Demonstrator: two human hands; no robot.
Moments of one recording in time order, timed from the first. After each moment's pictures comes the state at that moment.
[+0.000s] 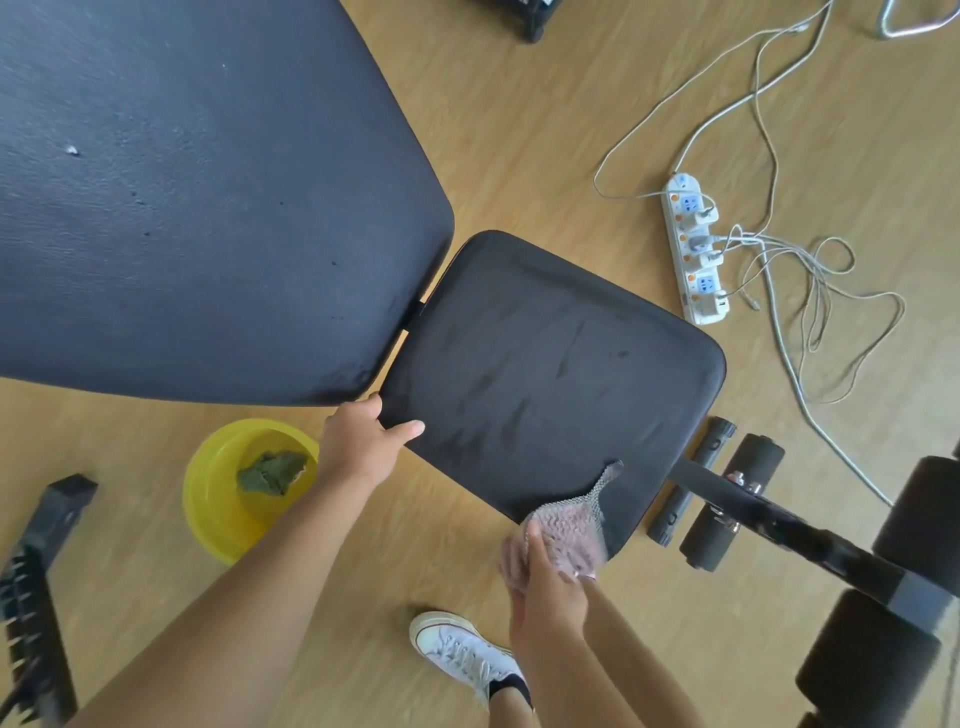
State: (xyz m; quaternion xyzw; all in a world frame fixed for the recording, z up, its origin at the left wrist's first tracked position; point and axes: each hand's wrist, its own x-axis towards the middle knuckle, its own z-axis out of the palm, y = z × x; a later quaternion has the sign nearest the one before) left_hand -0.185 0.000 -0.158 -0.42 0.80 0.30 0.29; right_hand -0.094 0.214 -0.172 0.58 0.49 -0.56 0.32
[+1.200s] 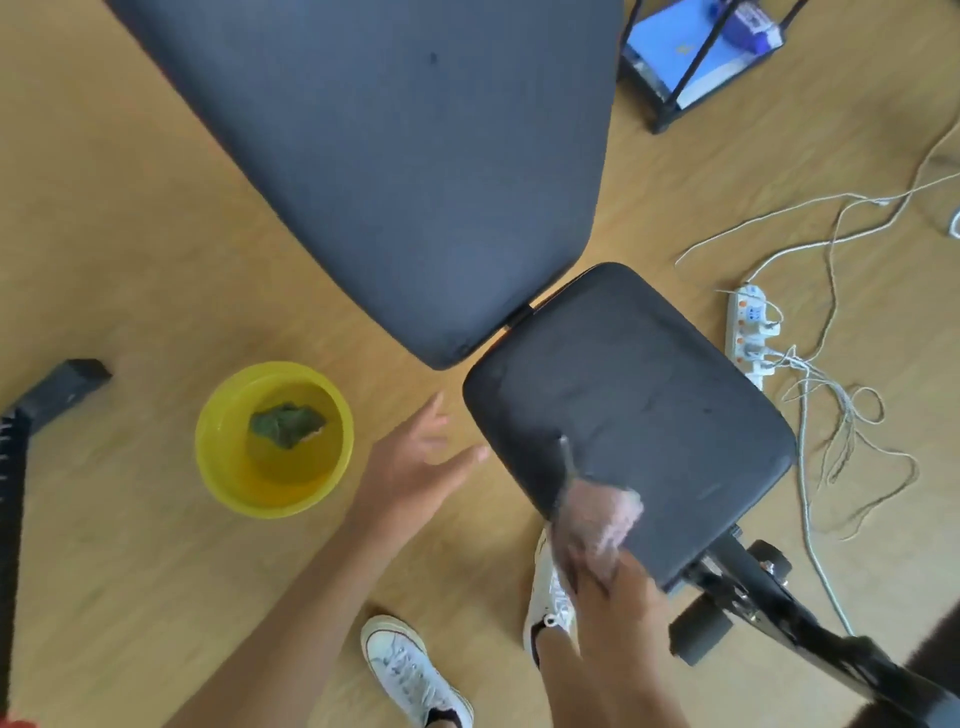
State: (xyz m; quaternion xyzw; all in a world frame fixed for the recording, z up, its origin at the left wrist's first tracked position) left_hand -0.092 -0.001 -0.108 -0.44 0.68 0.56 0.15; right_hand -0.111 0.224 -0.102 0.15 0.88 -0.26 0.38
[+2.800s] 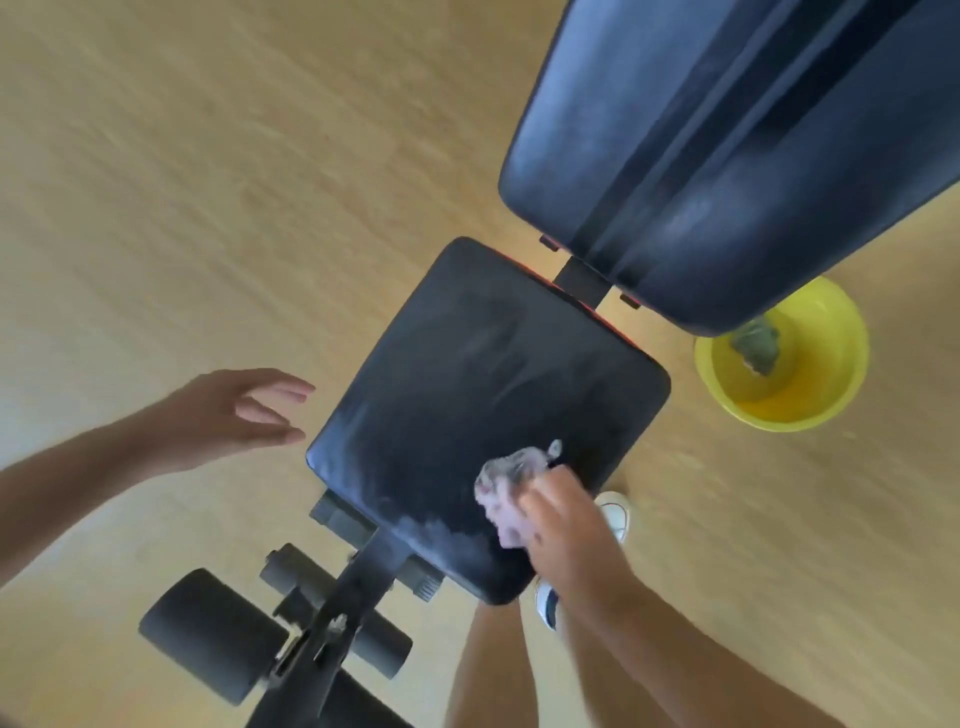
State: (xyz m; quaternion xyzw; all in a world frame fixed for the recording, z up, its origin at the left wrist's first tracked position) left_hand 0.748 0.112 -0.112 -0.74 0.36 0.56 0.05; right_hand 0.363 0.090 -0.189 -0.93 0.31 0.14 0.16
